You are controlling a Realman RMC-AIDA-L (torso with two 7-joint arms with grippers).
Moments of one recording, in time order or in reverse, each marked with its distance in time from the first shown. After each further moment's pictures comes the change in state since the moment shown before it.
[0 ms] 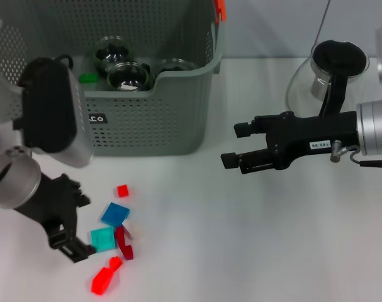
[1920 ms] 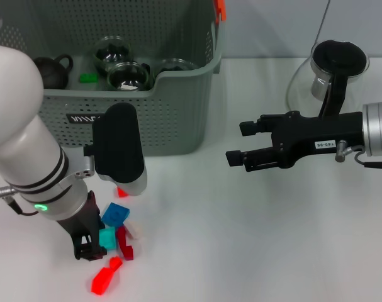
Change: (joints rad) left arm -0.101 0.001 0.257 -0.241 0.114 -0.165 -0.149; right arm -0.013 -0.001 0.020 0.002 0.000 0.003 -0.006
